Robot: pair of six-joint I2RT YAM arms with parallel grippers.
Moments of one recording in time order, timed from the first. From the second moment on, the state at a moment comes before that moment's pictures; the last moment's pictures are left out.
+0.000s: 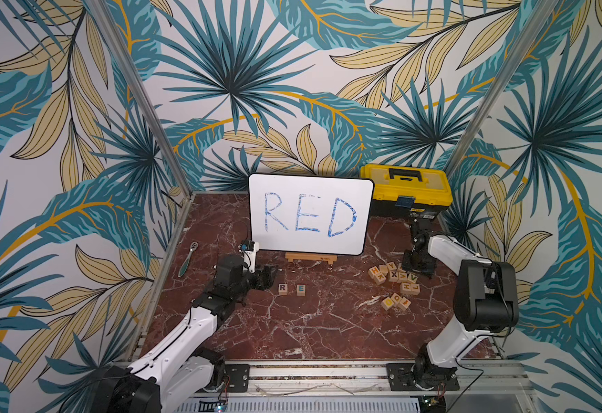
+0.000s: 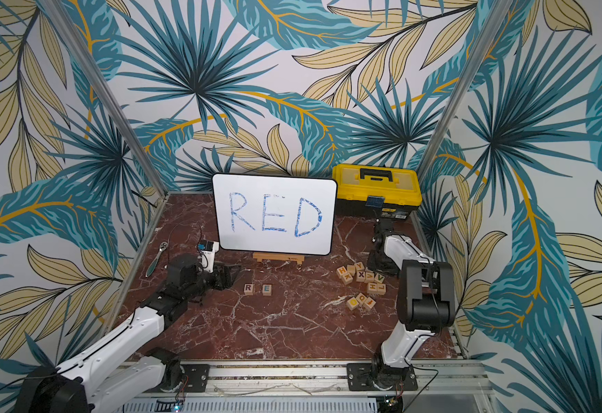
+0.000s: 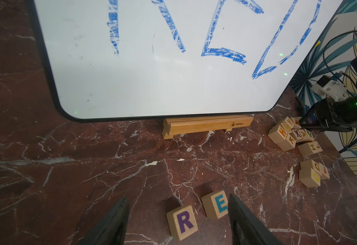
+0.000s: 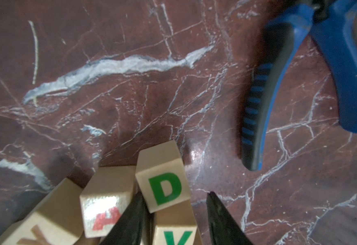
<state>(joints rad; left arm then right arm) -0.32 0.97 0.46 0.01 0.24 -0.35 -0.11 1.74 1.12 -0.77 0.23 0.30</state>
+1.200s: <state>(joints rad) -0.32 0.96 0.46 0.01 0.23 -0.35 -0.13 1.82 1.17 -0.76 0.20 0.28</state>
